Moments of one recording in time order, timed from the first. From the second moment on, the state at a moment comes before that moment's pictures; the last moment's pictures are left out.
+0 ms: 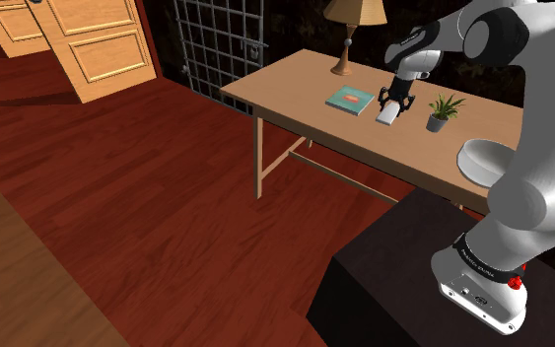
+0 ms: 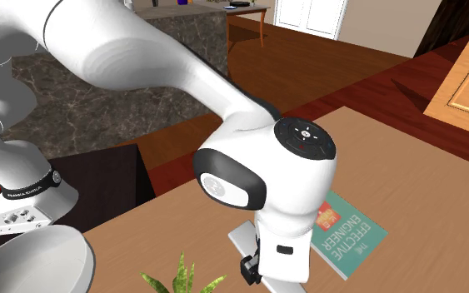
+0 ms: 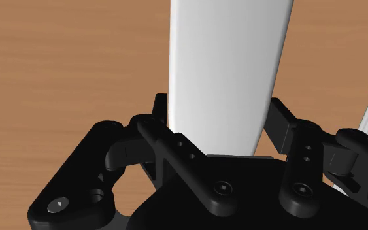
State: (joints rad) arm -0.46 0.65 -0.24 -1.58 0.18 2.19 0.51
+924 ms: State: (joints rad) arm -0.46 0.60 -0.25 -1.55 0.16 2.12 0.52
